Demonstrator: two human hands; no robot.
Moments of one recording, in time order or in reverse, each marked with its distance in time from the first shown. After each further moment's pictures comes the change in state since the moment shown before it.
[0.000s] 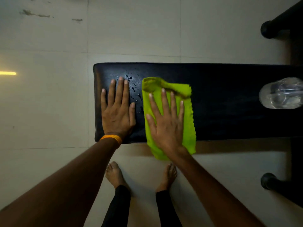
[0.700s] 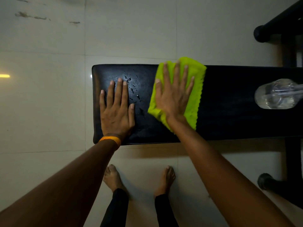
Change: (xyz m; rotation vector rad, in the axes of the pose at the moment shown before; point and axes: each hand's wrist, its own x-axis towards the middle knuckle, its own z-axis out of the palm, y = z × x) left_hand 0.001 -0.001 0.001 0.004 -0.009 0.001; right_hand 0.094 0.014 -0.006 0.004 0.124 0.263
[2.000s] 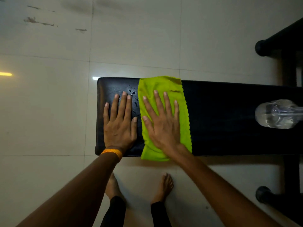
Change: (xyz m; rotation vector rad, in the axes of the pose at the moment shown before) left_hand -0.002 -0.001 0.001 -0.023 -0.006 -0.011; right_hand -0.049 -0.002 -0.005 -0.024 -0.157 -0.430
